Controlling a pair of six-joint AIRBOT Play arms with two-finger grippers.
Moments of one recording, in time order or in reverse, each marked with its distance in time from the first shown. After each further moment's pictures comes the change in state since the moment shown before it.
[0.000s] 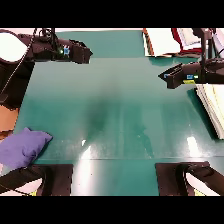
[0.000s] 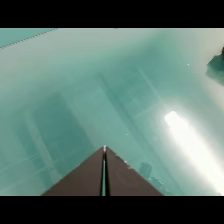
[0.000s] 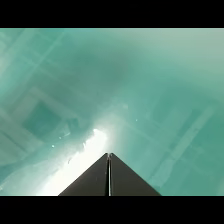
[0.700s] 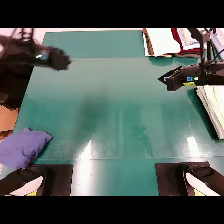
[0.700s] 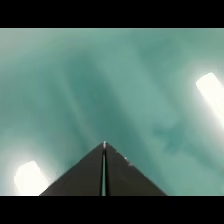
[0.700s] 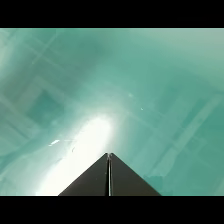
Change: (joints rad) left arm 0.169 0.127 -0.042 0.139 -0.300 0.000; right arm 0.000 0.000 0.000 0.000 0.045 0.000
